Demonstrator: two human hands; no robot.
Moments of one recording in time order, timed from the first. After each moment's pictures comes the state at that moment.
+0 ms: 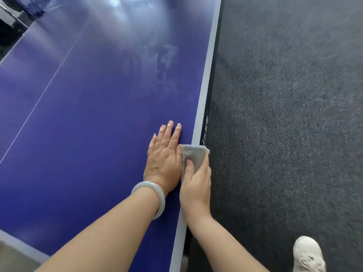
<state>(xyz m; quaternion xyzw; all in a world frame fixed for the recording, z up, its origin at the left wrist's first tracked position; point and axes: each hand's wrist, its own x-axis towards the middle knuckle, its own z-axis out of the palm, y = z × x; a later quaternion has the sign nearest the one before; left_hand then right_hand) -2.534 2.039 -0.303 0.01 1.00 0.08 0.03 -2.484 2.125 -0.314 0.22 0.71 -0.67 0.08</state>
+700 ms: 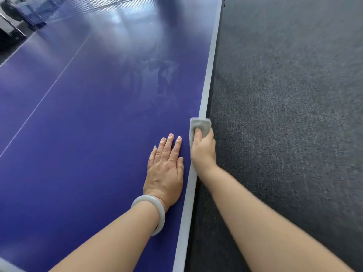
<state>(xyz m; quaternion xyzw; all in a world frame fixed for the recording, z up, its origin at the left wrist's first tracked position) -2.536 2.039 -0.304 0.01 1.00 0.07 0.02 -2.605 2.143 -0.320 0.23 0.71 -0.66 0.09</state>
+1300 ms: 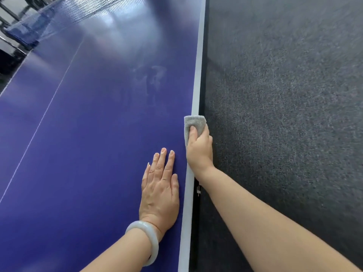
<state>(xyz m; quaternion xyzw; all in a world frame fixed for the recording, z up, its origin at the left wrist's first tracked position) -2.532 2.046 -0.292 0.00 1.00 0.08 0.04 -2.634 2.149 -0.319 0.22 0.69 -0.68 0.10</state>
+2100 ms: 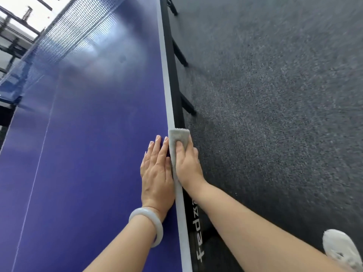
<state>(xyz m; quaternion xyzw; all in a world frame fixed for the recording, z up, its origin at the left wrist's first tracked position) -2.702 2.078 -0.303 0.06 0.99 0.16 -0.02 -2.716 2.170 -0.331 0.20 0.59 -0.77 0.12</state>
